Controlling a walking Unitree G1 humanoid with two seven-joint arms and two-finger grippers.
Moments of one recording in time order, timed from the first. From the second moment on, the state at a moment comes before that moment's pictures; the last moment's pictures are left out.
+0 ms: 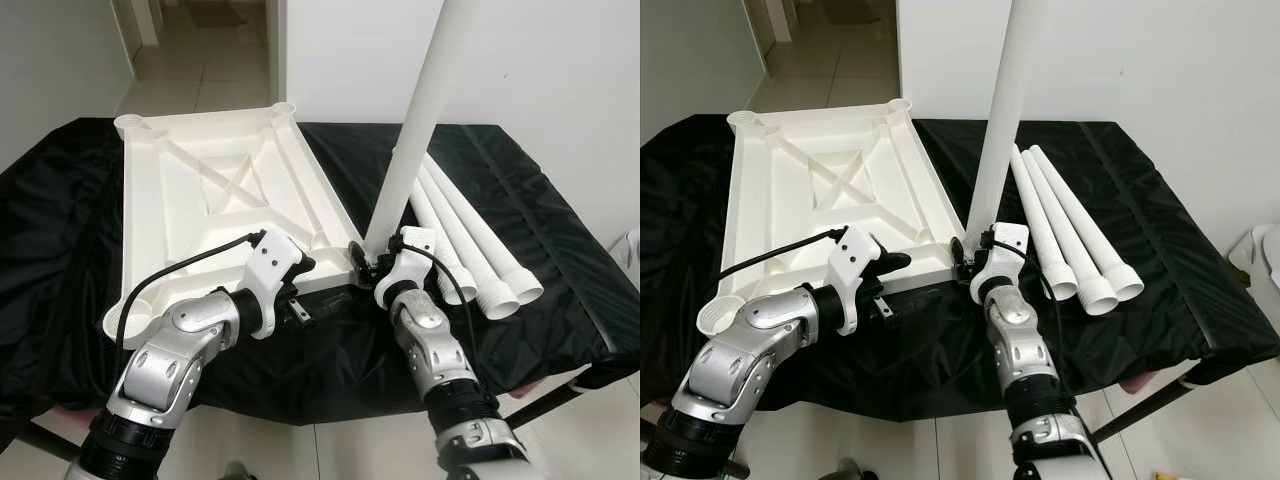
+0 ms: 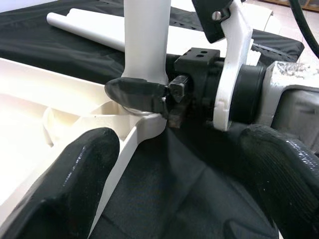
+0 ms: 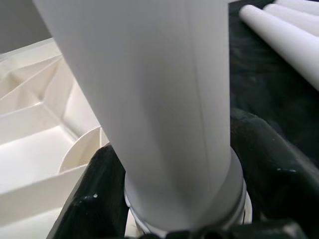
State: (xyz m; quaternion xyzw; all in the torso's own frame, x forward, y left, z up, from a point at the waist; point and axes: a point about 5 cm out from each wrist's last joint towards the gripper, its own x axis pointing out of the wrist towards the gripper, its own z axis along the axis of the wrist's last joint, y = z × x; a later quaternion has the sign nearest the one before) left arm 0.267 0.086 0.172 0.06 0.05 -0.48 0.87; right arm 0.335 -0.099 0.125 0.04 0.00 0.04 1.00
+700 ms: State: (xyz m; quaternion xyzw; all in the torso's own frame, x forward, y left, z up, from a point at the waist) left arm 0.267 0.086 0.173 0.06 0.05 -0.48 0.87; right arm 0.330 -0.102 0.121 0.04 0.03 0.06 1.00
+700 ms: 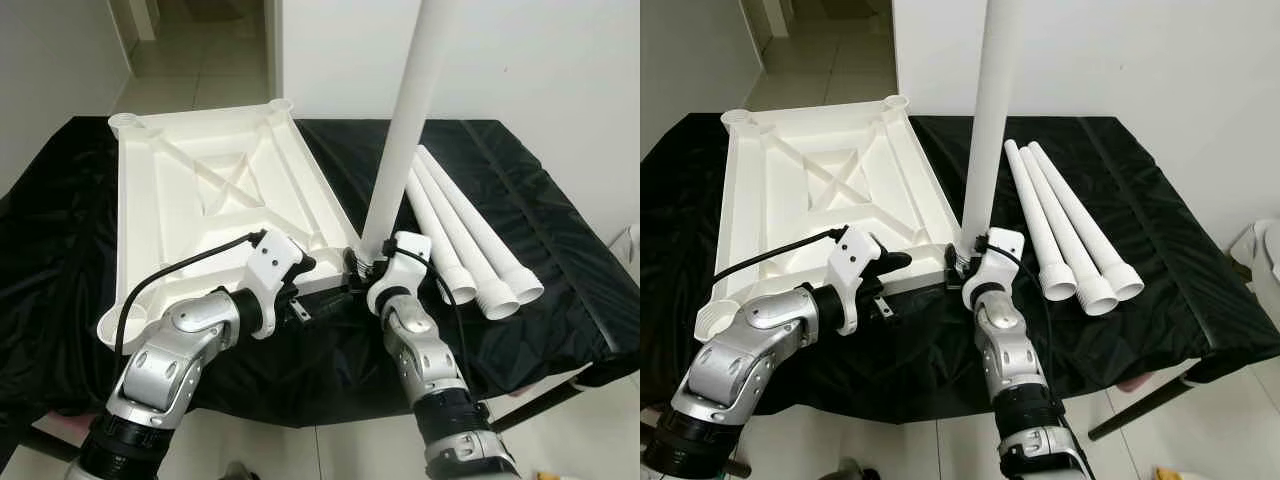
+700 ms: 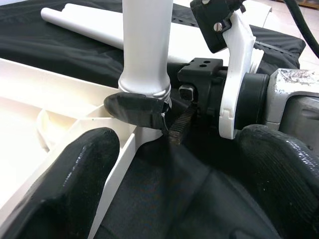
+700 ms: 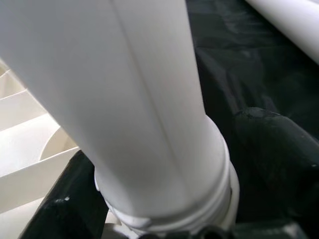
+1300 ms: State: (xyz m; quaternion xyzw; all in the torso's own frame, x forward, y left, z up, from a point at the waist) left arm 0.267 0.086 0.173 0.06 0.05 -0.48 0.87; right arm 0.348 -0.123 0.152 -0.04 -0.03 0.23 0.97
